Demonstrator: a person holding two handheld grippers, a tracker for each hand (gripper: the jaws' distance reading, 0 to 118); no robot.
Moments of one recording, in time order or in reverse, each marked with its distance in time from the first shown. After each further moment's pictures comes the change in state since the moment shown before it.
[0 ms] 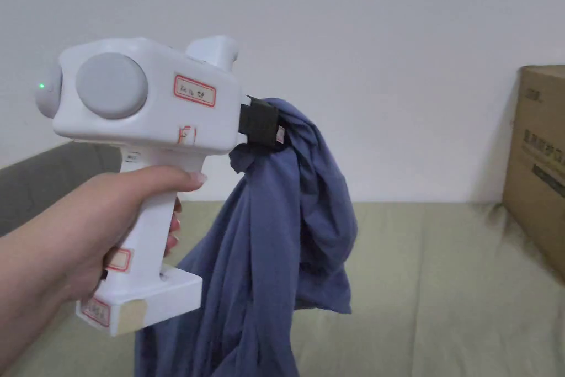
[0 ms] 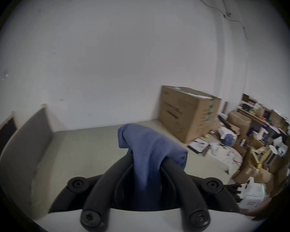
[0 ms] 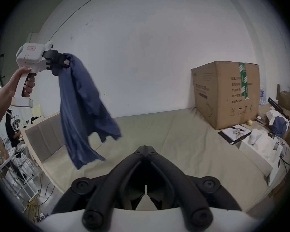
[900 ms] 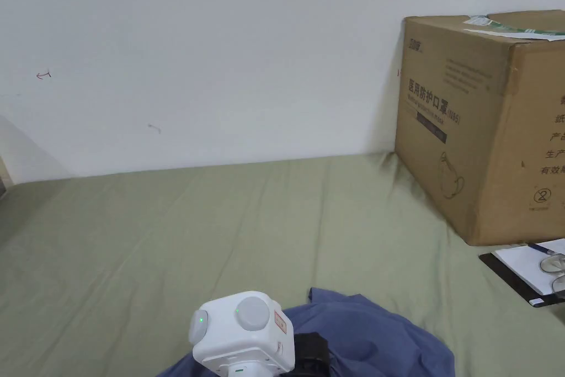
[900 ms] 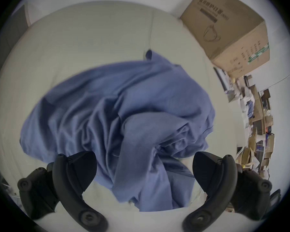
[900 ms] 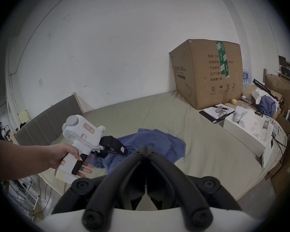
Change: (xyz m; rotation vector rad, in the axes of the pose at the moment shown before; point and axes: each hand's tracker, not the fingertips) left arm 0.031 -0.282 -0.287 -0.777 0.065 0.432; right arm 0.049 -0.038 -0.001 -0.120 -0.117 -0.084
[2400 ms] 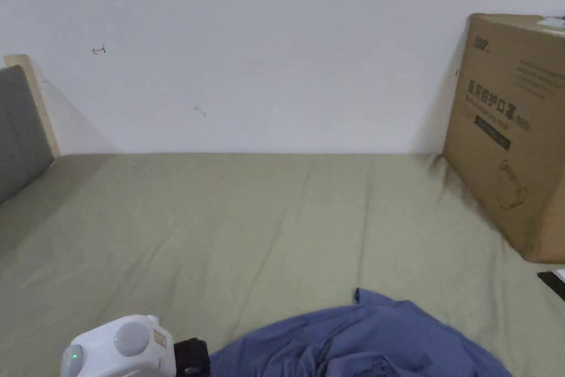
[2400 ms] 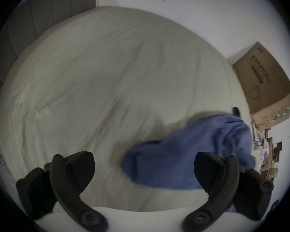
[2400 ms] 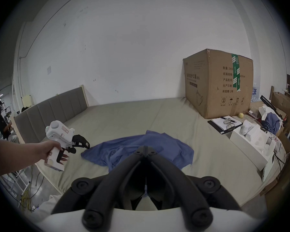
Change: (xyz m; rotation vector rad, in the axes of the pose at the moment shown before) left arm -0.234 -0.006 0.014 0.128 0.226 0.358; right arm -0.031 -0.011 -0.021 0.009 0.034 0.136
